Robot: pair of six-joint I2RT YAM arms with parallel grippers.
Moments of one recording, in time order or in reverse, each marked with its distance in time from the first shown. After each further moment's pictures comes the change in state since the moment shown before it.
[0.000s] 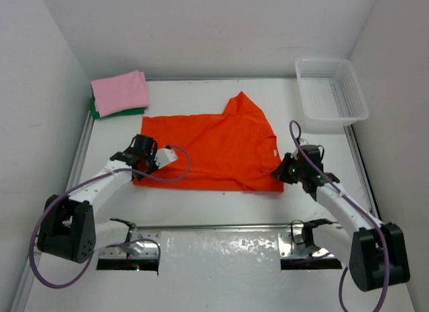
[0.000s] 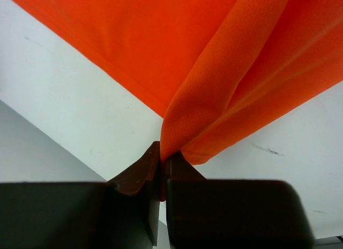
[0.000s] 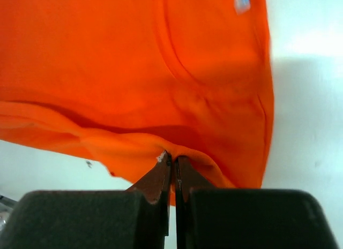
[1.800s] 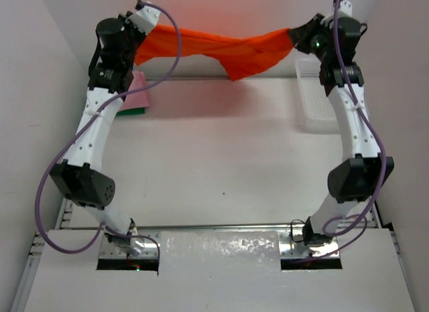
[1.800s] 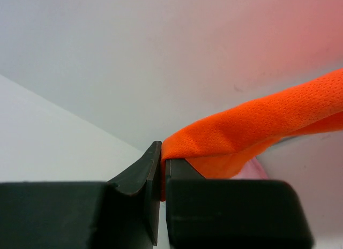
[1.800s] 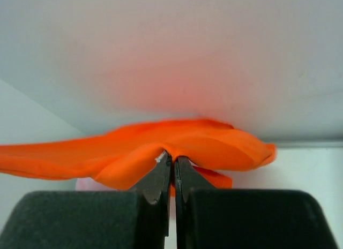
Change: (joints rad) left arm 0.101 0.489 1.311 0.310 -0.023 -0.148; right arm -0.143 0.781 1.601 -0.025 -0.039 -0.005
